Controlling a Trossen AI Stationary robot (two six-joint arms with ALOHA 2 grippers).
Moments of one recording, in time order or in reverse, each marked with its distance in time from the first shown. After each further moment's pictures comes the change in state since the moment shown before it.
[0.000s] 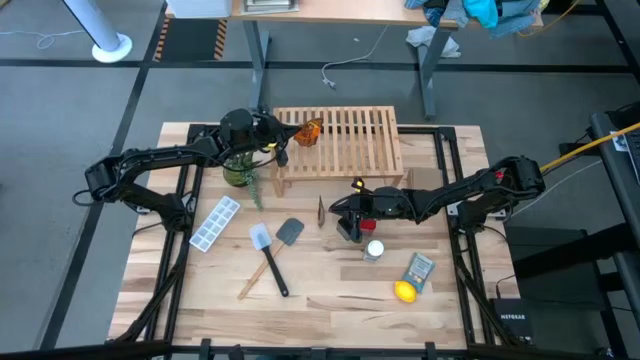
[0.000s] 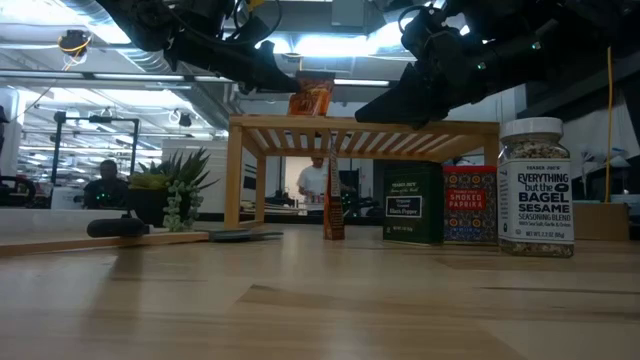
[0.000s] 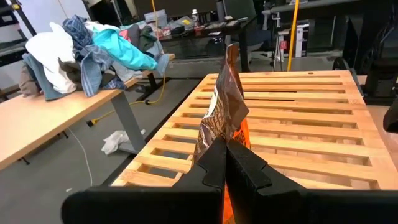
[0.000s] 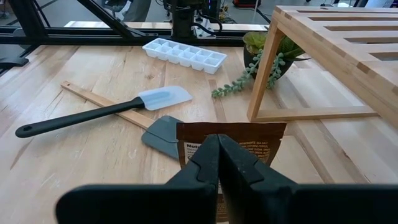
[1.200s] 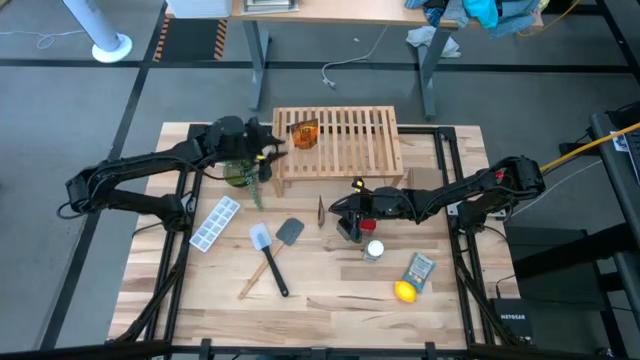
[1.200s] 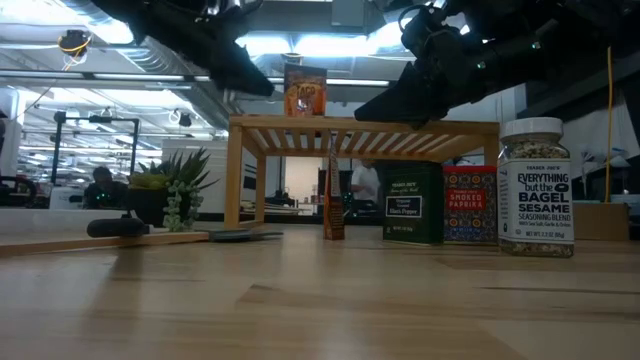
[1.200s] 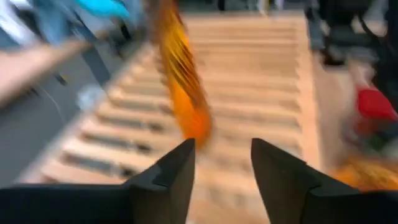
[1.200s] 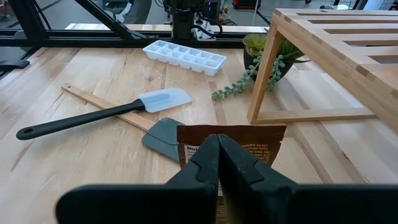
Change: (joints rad) left arm -0.065 -0.200 0.000 -0.453 0.000 -0.021; right arm 0.000 0.000 0.000 0.007 0.000 0.000
